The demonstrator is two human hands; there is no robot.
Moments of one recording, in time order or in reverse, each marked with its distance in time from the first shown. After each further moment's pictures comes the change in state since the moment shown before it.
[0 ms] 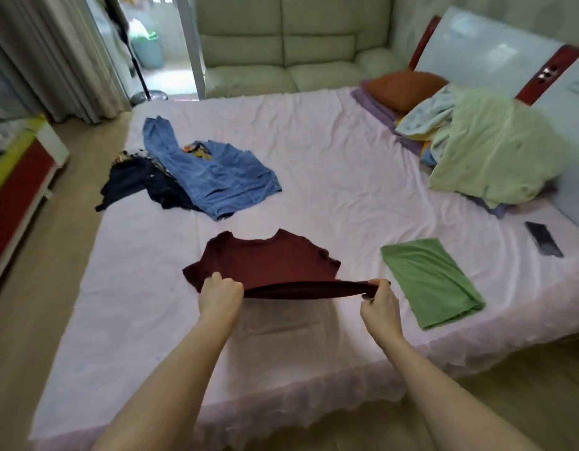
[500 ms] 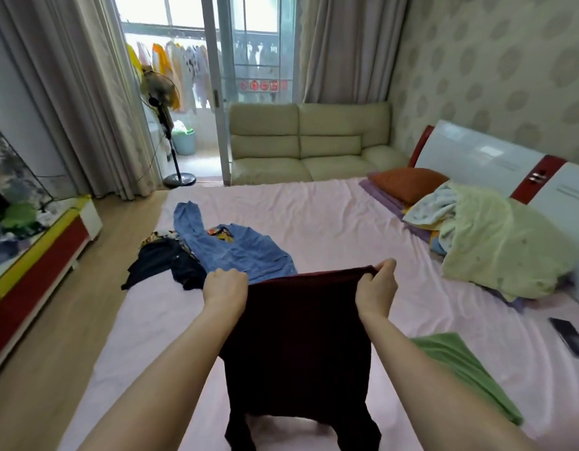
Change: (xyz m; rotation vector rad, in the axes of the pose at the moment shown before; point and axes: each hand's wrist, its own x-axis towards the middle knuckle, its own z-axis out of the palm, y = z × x) left_hand 0.058 -0.108 -0.167 -0.041 0.211 -0.173; right_hand 0.084 -0.225 -0.033 0.327 0.344 -0.121
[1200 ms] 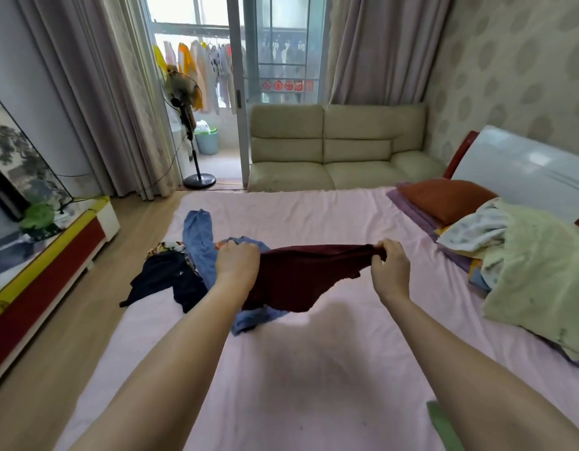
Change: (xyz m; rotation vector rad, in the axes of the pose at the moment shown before) left_hand 0.193 0.002 -0.032 -0.061 0.129 -0.128; right_hand 0.191 -0.029 0.101 -0.046 -0.211 -0.352
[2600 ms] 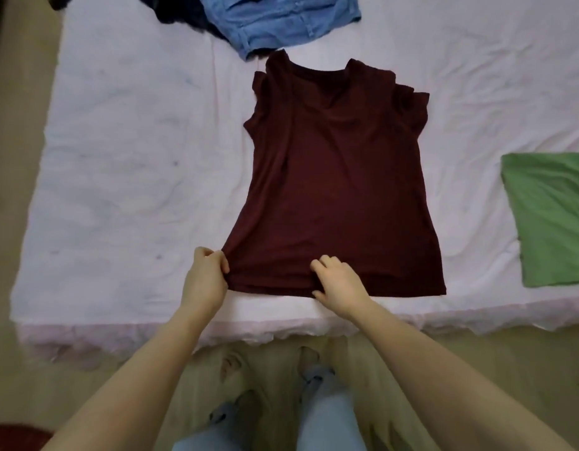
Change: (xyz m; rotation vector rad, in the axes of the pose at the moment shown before) left_hand -0.385 -0.004 0.410 -0.732 -0.618 -0.380; right_hand -0.483 0.249 0.134 -0.699 -1.267 -0.197
